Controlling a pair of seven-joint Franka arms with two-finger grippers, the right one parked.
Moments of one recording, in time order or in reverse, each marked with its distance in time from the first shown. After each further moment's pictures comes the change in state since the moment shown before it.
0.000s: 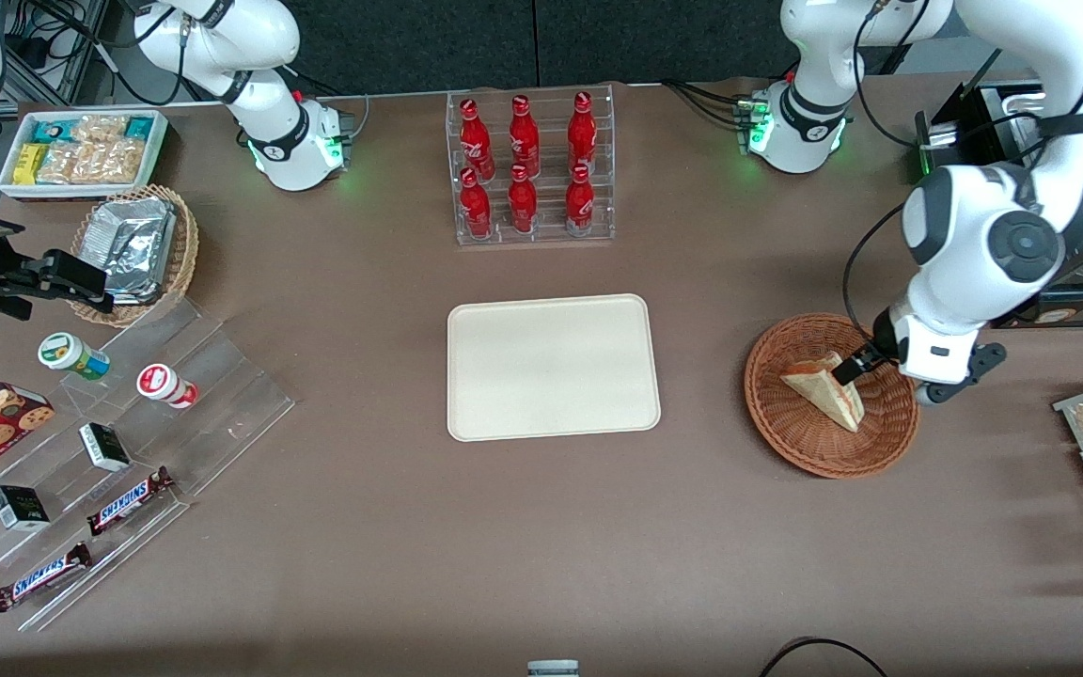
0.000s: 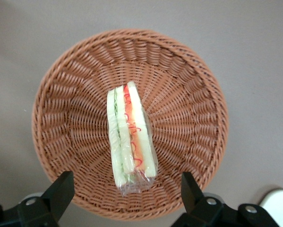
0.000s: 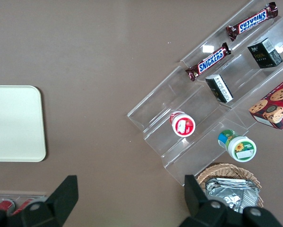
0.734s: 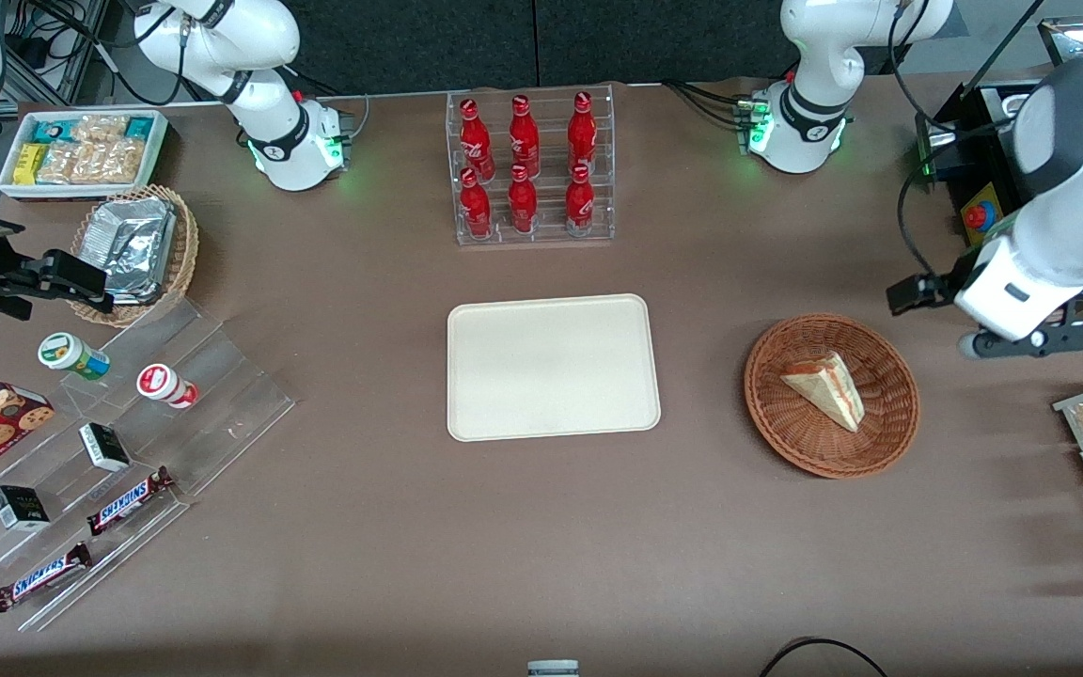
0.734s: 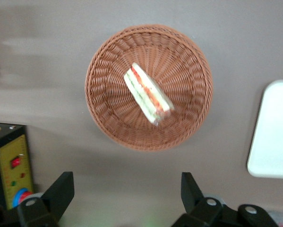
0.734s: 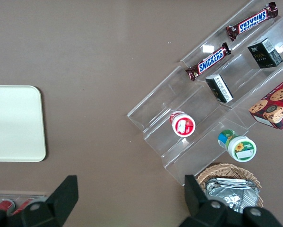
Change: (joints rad) arm 0.004 -0.045 0.007 0.412 0.033 -0.615 0.453
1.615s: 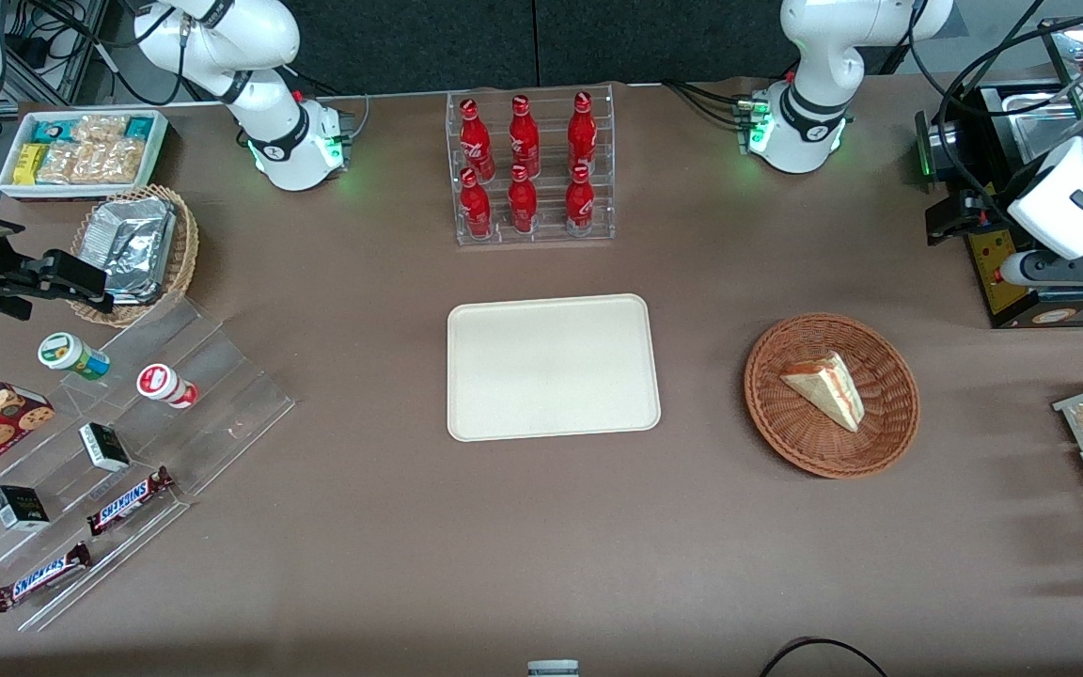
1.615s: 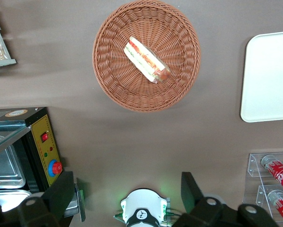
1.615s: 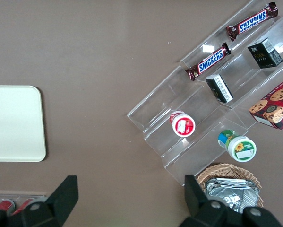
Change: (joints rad) arm -0.005 -0.050 0.004 0.250 0.001 -0.371 0.201
